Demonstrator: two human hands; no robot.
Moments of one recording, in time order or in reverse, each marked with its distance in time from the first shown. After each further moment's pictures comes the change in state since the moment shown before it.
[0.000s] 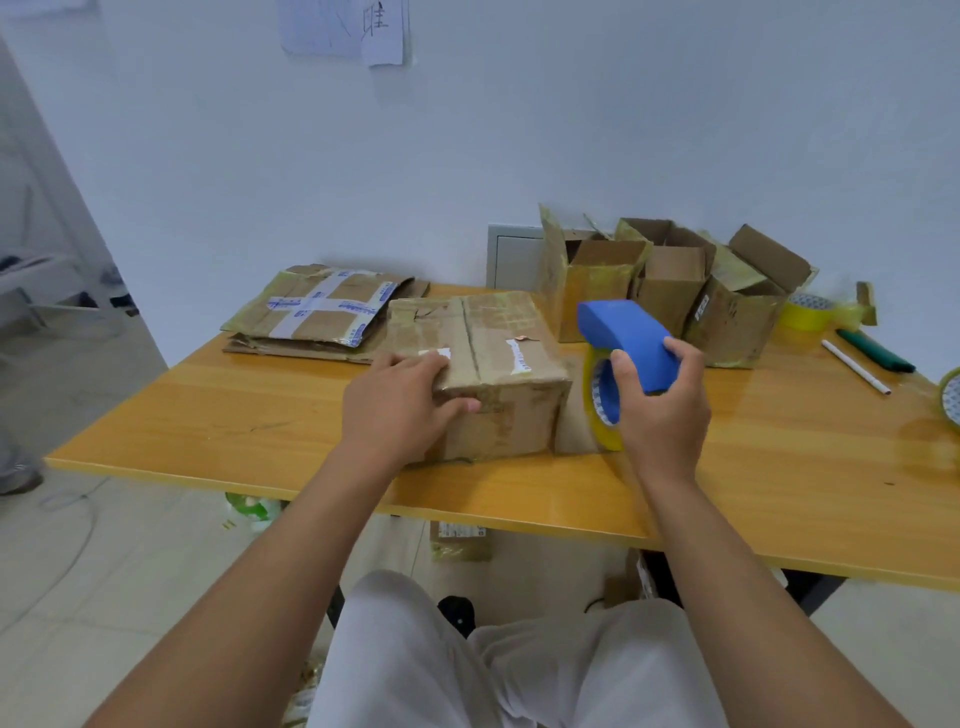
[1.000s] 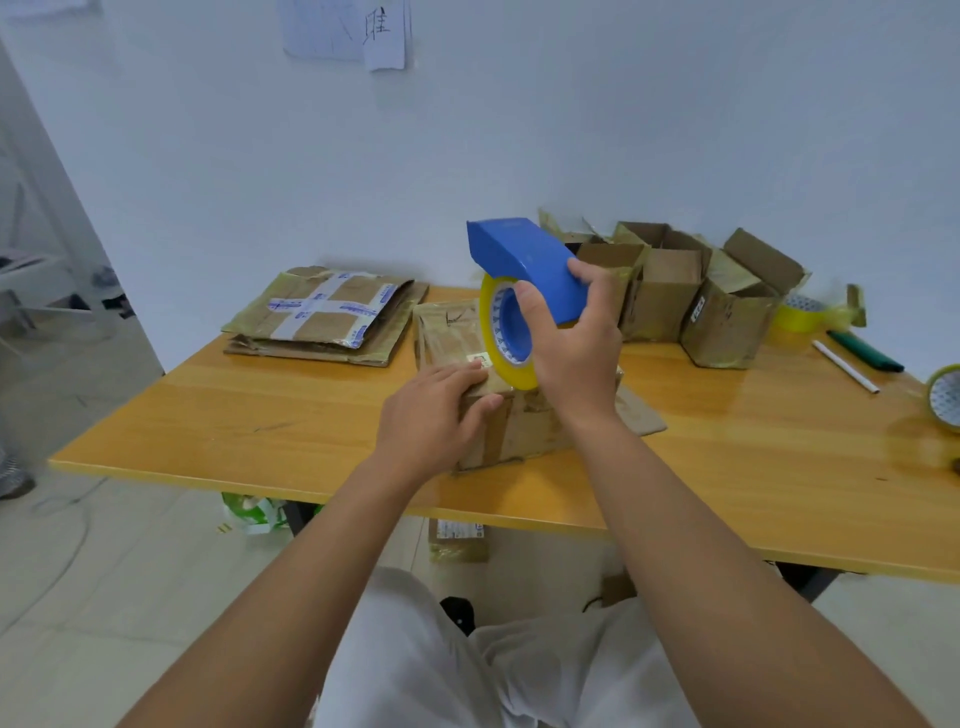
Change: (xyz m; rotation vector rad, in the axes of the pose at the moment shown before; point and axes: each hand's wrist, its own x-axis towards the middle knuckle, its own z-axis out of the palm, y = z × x) left_hand -0.012 0.019 0.008 -0.271 0.067 0.133; right_hand -0.006 -0.098 0.051 0.264 -0.122 -0.173
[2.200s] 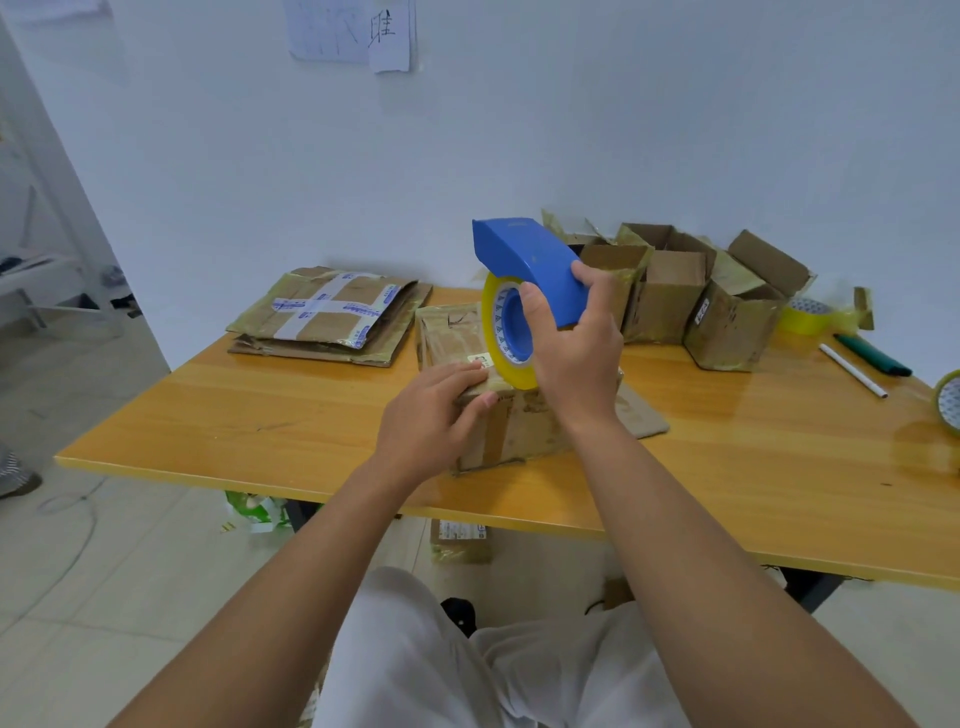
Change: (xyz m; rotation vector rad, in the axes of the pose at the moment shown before) left_hand -0.005 -0.009 0.007 -0.221 0.053 0.014; right_hand 0.002 0.011 0.001 -0.053 -0.013 -0.014
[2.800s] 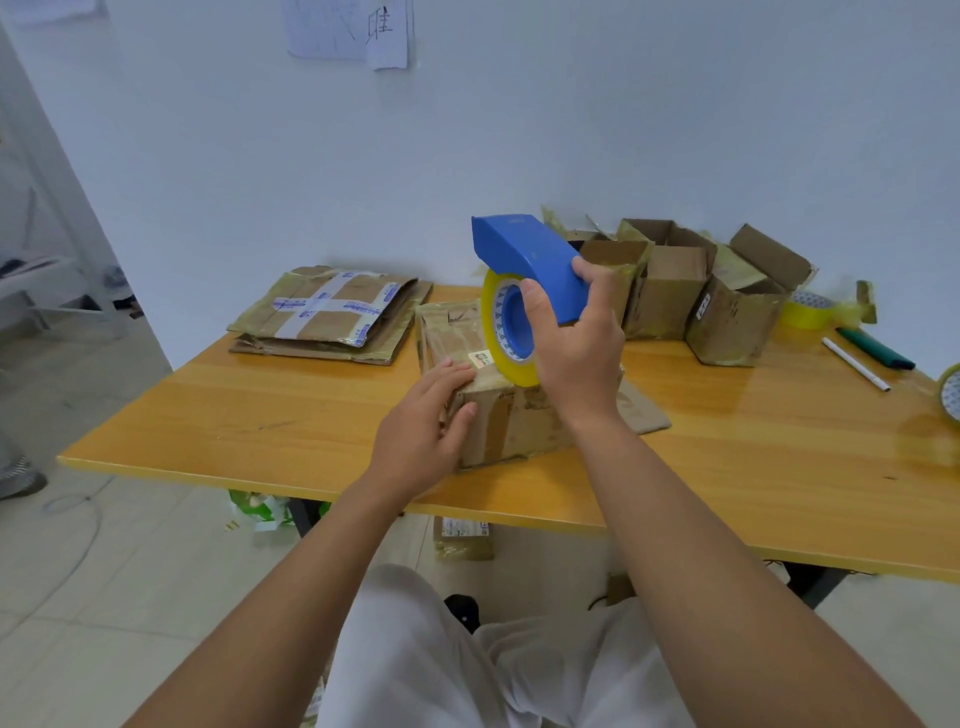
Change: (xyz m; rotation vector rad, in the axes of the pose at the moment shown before) left_hand -0.018 -0.007 0.000 -0.196 0.009 -0.015; right_hand 0.000 0.000 -0.002 -0.016 0.006 -0.008
